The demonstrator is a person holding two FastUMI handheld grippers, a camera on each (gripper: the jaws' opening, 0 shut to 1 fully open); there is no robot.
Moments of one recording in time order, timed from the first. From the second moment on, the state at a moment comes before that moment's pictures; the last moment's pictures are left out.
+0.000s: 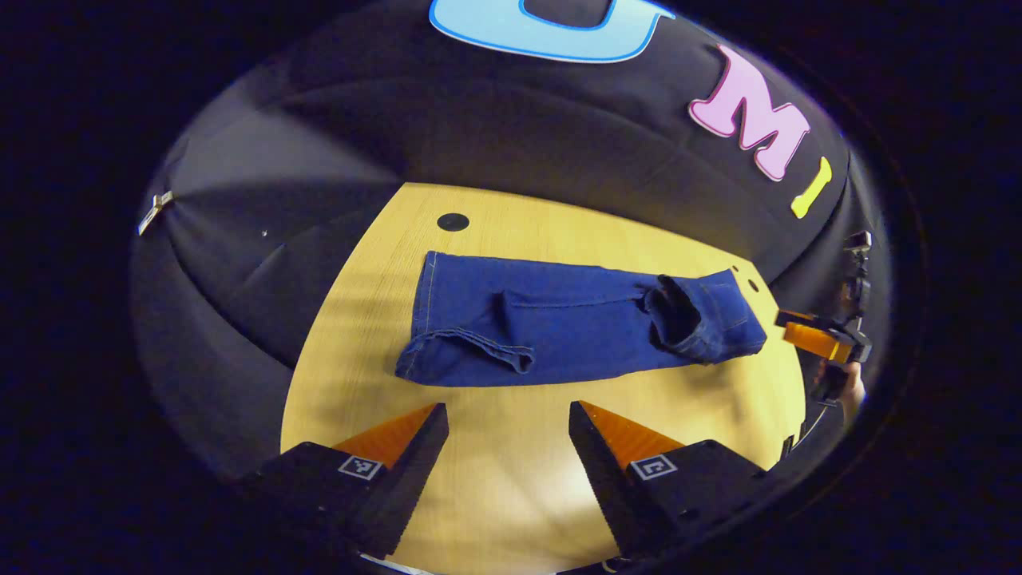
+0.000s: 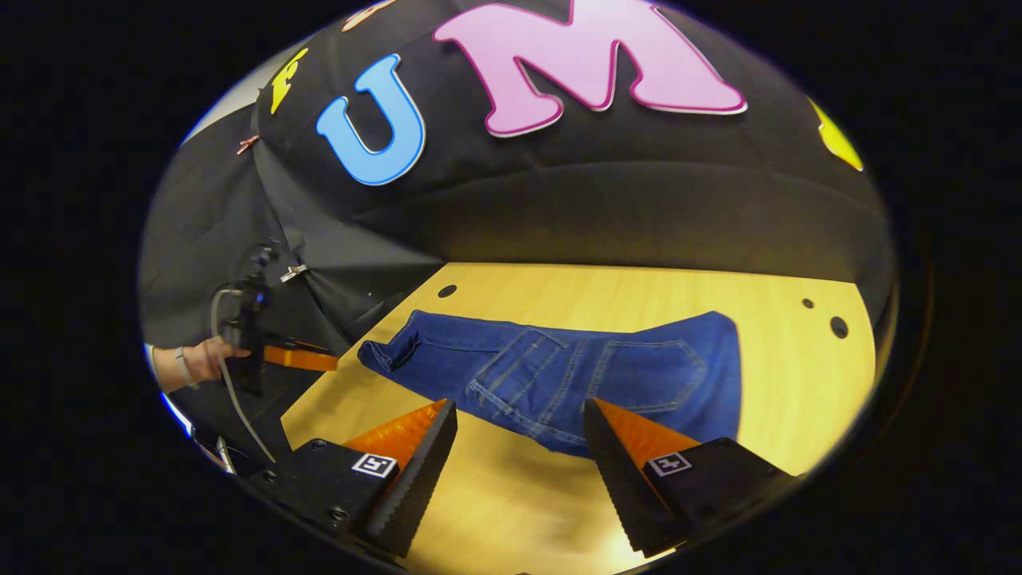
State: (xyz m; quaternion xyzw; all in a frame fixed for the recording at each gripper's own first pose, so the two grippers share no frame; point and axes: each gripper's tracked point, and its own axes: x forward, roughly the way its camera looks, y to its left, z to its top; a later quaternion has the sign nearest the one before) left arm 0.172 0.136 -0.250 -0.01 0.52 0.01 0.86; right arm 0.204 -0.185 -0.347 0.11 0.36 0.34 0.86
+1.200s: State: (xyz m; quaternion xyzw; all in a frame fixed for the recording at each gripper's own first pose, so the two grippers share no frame) left arm 0.243 0.177 -0.342 -0.01 0.62 0.07 0.78; right arm 0.196 -0.324 -0.381 0.14 0.41 0.23 0.87
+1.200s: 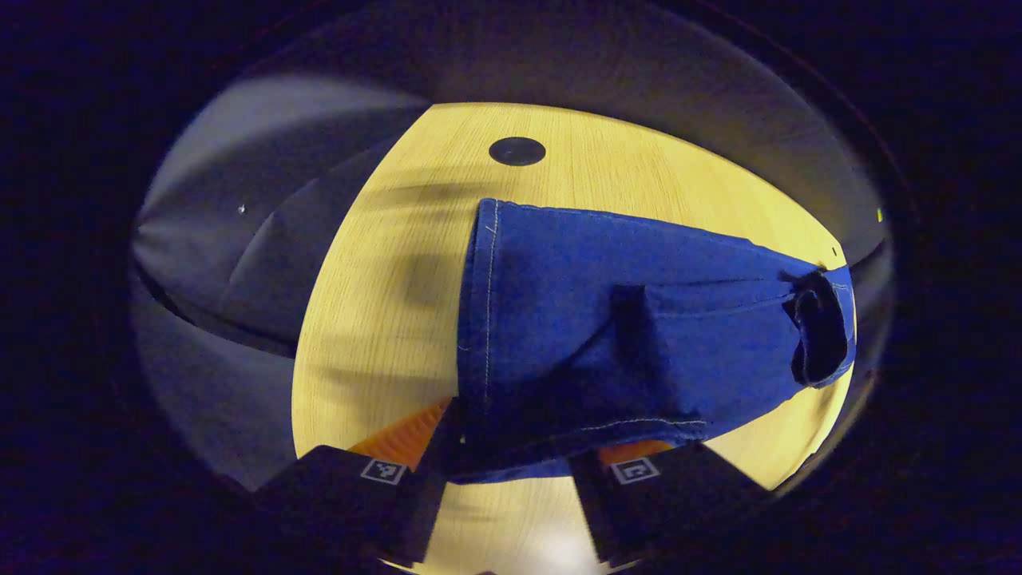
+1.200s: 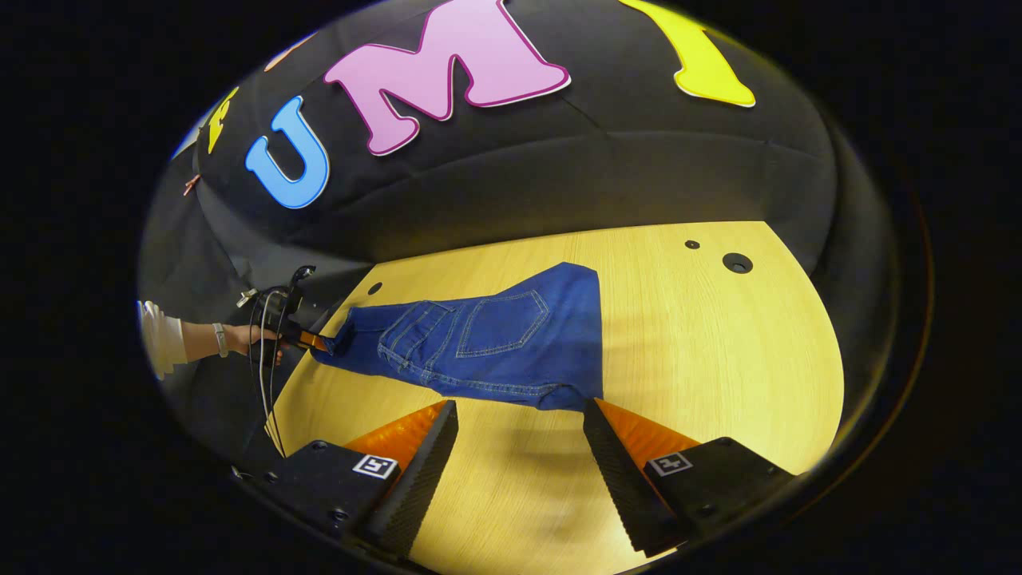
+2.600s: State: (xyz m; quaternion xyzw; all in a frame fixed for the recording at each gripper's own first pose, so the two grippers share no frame) left arm 0.316 -0.295 -0.265 -0.13 0.60 -0.14 0.78; right arm 0.179 -0.396 -0.323 0.17 0.35 0.21 0.90
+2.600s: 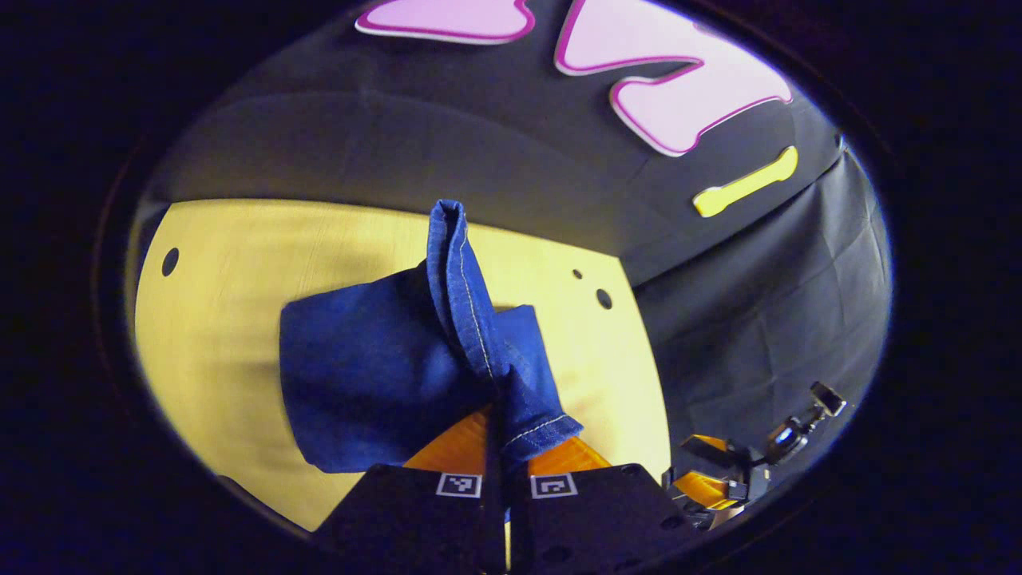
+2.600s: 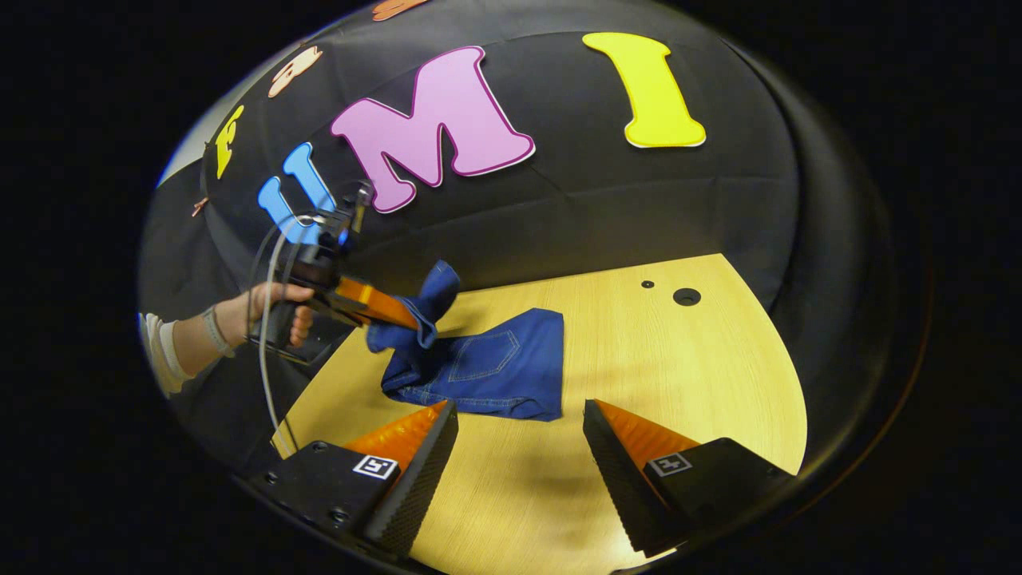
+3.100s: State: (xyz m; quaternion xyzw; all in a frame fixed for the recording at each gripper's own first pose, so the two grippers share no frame) left arm 0.274 -0.315 -0.334 -0.09 0.62 -0.07 0.77; right arm 0.198 -0.386 -0.302 0.16 0.32 0.26 0.90
